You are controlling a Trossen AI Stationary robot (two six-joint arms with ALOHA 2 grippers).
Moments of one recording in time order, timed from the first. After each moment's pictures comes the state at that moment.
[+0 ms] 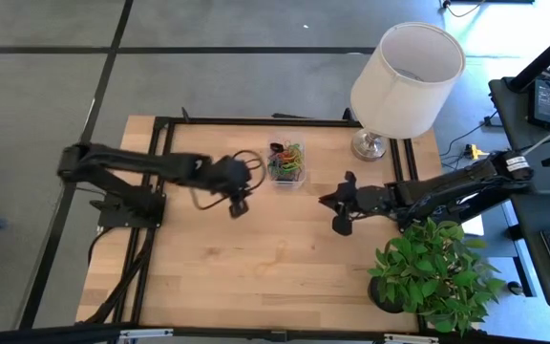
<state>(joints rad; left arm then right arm) 0.02 1.35 1.06 -0.62 -0.17 -0.35 0.19 1.08 0.48 0.08 0.37 0.26</state>
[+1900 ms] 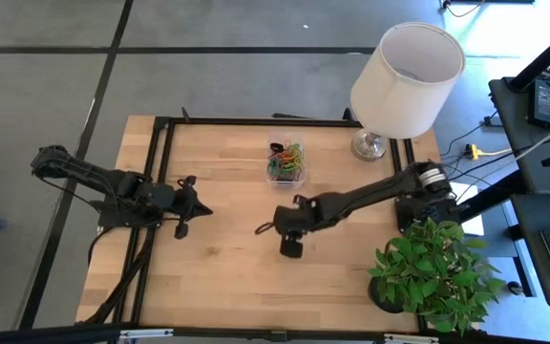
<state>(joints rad) -0.28 0.55 0.39 -0.41 -0.22 -0.22 0.22 1.91 1.38 -0.60 0.11 0.44</state>
